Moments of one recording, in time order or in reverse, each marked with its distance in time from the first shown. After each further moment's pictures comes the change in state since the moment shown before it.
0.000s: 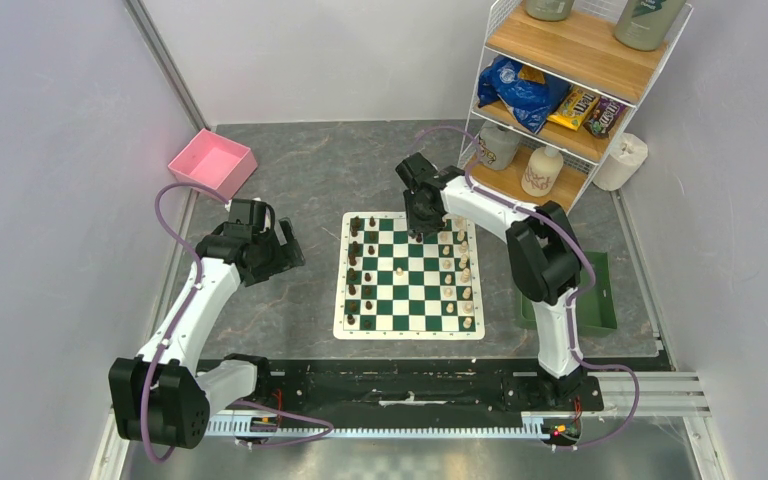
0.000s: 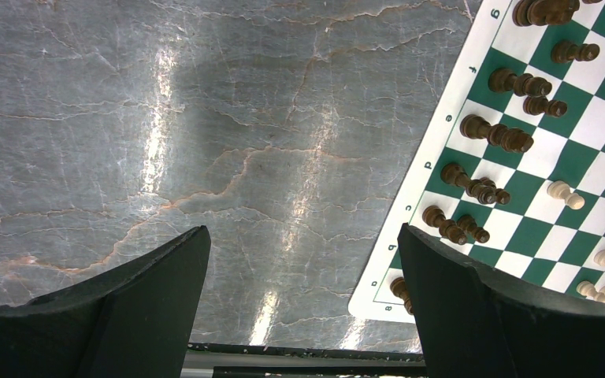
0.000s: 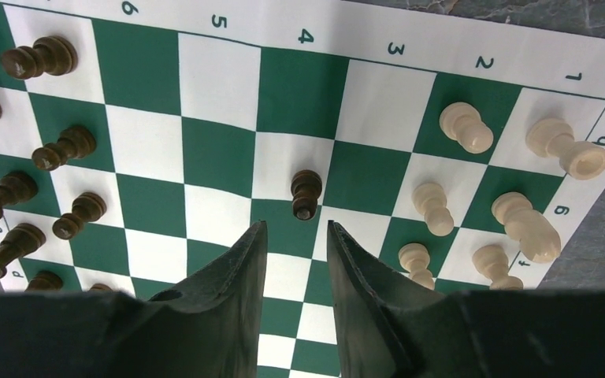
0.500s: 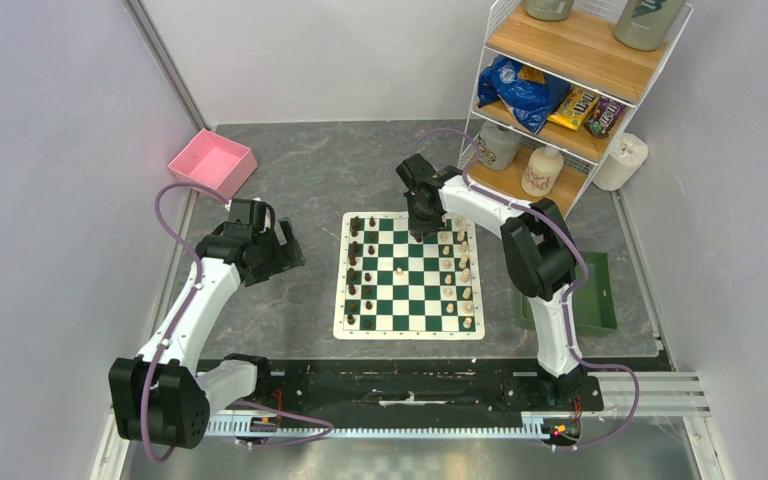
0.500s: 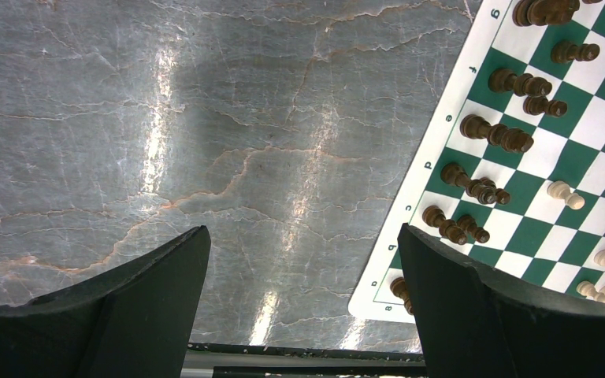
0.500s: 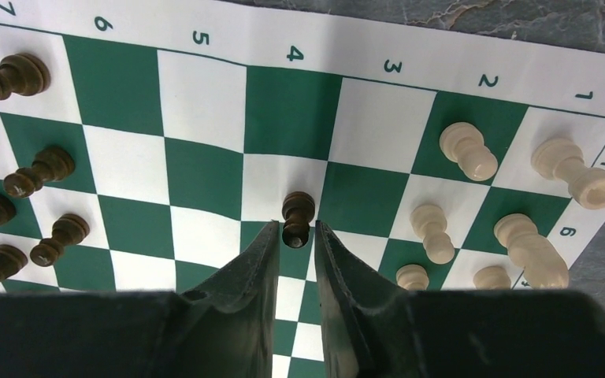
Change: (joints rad) left arm 0.000 0.000 0.000 0.000 0.000 0.000; right arm -0.013 0.047 0.021 0.005 -0.007 -0.007
